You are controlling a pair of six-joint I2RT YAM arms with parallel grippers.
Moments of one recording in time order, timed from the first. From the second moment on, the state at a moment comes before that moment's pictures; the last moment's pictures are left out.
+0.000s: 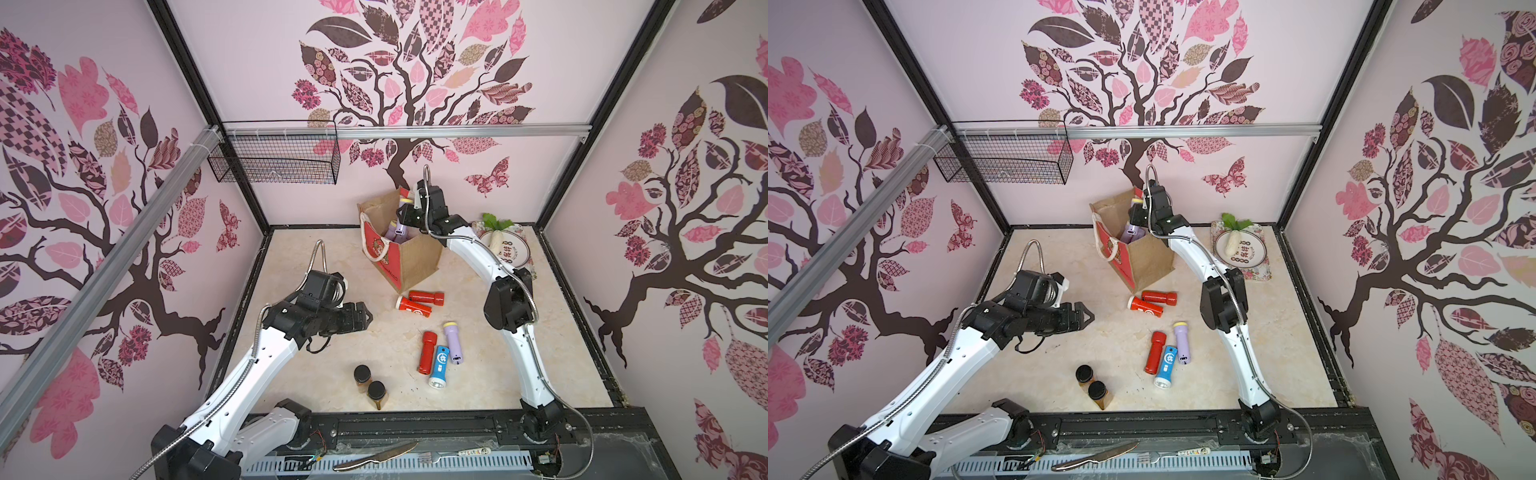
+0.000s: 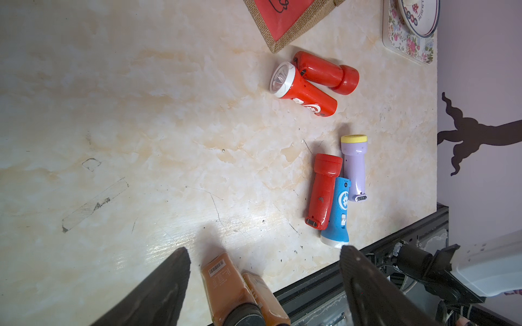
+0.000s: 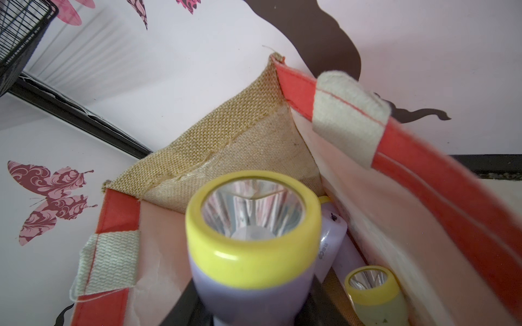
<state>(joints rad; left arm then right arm) -0.43 1.06 1.00 -0.91 0.25 -0.51 0.46 2.40 2.35 -0.37 -0.10 0.51</state>
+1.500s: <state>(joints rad) -0.49 1.00 0.94 -0.83 0.25 -0.53 0.52 1.71 1.78 -0.62 -0.04 0.42</state>
